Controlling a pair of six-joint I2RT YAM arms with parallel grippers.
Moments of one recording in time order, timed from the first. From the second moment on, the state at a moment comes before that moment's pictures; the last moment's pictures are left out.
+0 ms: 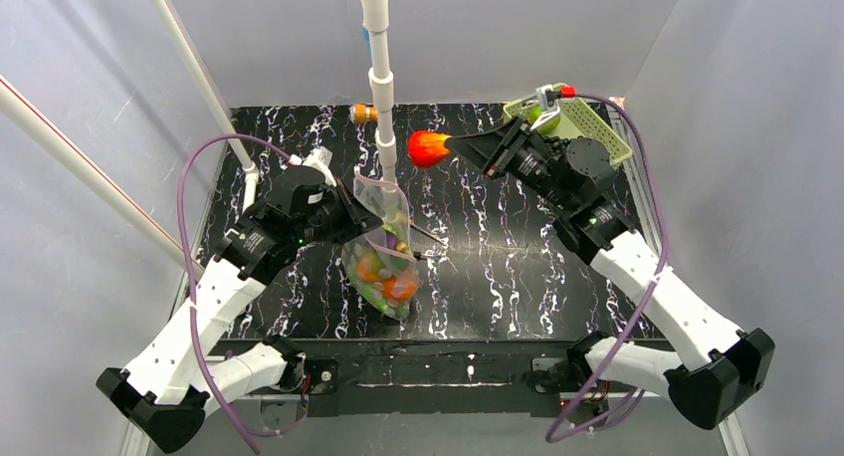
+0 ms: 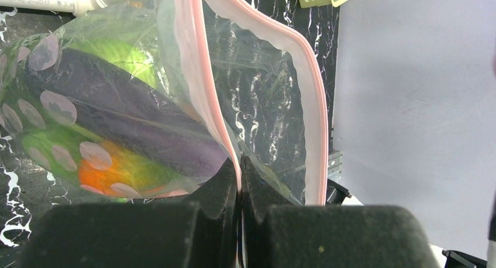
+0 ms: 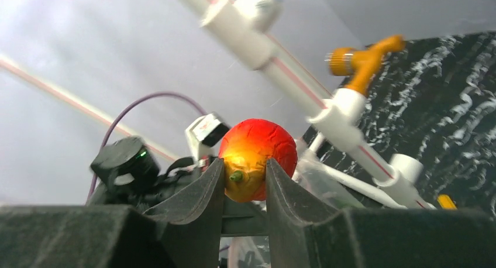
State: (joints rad) left arm -0.59 0.98 1.15 -0.77 0.09 -0.91; right arm 0.58 1.10 1.07 0.23 -0.32 0.94
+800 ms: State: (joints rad) left arm -0.59 0.97 1.15 -0.77 0.10 -0.94; right arm 1.04 1.31 1.31 -0.20 0.14 0.36
